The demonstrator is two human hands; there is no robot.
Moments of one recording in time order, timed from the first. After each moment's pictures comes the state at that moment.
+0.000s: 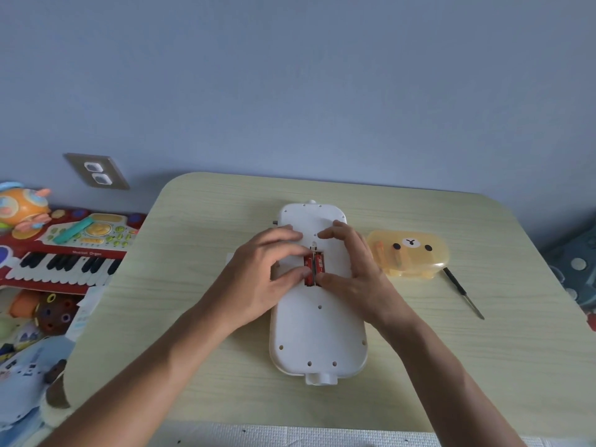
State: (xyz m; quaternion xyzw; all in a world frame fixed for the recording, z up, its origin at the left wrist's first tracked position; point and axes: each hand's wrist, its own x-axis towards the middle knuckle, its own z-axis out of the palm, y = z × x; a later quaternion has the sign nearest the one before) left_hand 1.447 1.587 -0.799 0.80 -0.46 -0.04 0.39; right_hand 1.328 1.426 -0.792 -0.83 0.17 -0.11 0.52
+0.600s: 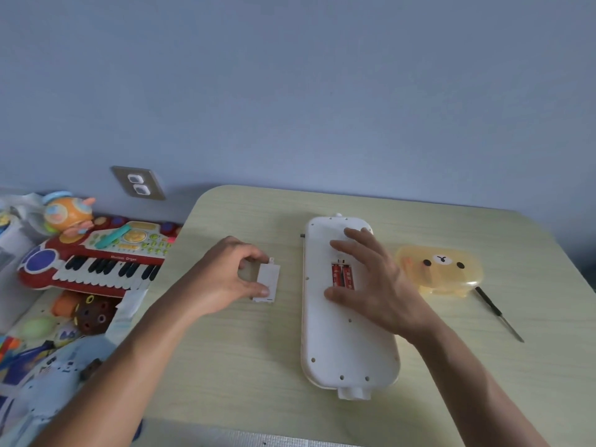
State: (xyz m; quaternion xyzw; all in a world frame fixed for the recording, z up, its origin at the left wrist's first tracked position) left_hand 1.500 1.648 -0.783 0.90 -0.31 -0.17 0.26; right_hand 1.342 1.430 -0.776 -0.91 0.16 -0.06 0.38
